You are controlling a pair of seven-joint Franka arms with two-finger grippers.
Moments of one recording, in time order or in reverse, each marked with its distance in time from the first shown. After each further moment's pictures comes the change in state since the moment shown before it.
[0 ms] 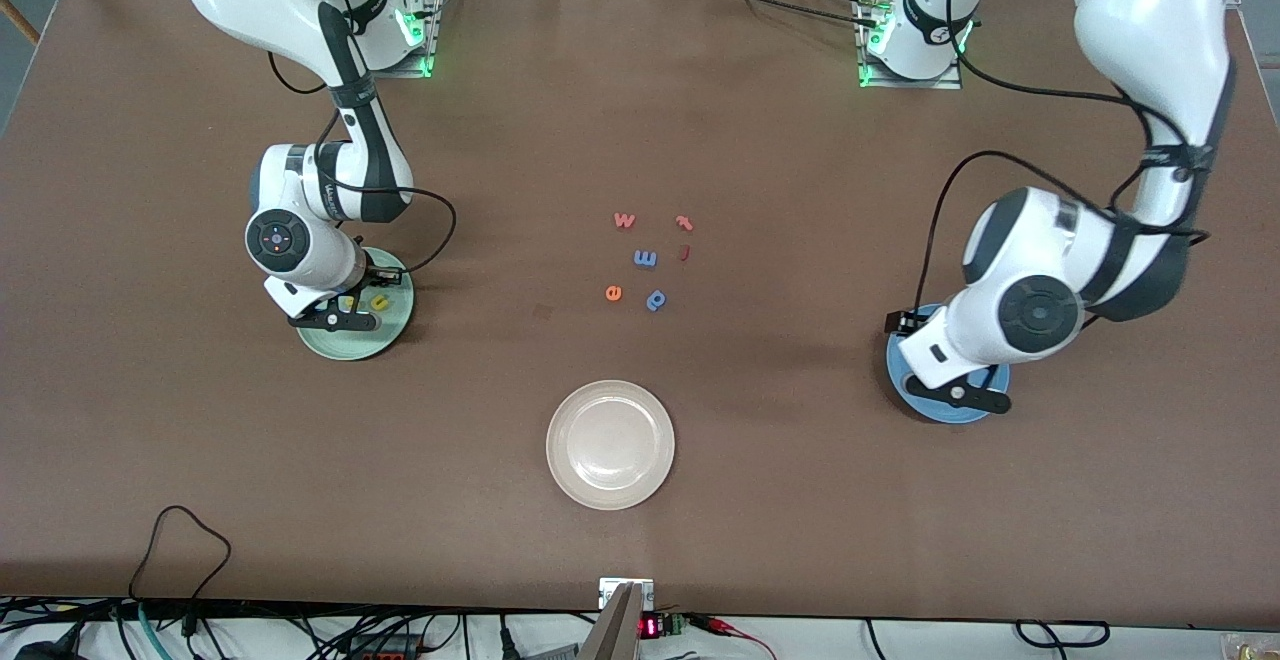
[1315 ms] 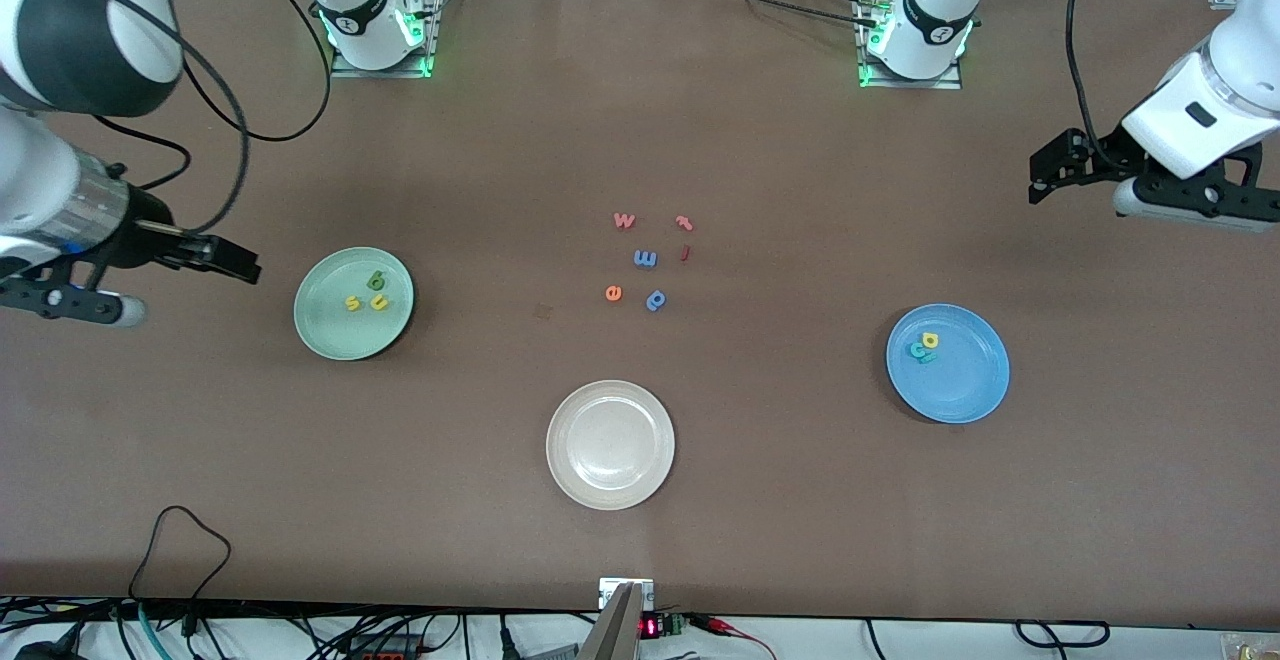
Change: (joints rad) left arm -0.218 -0.639 0.422 -0.280 -0.314 -0.030 0.232; right arm -0.131 -0.195 -0.069 0.674 -0.004 -0.690 0.042
